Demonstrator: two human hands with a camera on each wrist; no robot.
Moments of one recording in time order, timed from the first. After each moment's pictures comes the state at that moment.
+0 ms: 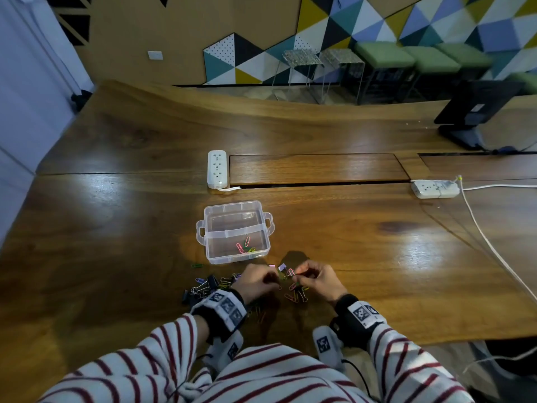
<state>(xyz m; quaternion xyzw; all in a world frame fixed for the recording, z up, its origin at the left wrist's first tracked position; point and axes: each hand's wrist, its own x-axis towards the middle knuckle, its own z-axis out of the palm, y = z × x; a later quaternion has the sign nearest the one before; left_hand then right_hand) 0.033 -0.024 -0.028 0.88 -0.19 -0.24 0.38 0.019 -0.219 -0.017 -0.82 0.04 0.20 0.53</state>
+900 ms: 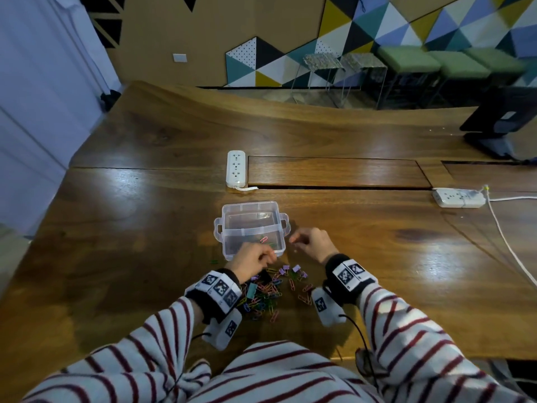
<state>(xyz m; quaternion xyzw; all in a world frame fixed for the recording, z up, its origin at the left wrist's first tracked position) 0.053 0.010 0.010 0.90 -0.11 -0.17 0.38 0.084 -0.173 0.032 -0.92 -0.03 0.20 0.34</state>
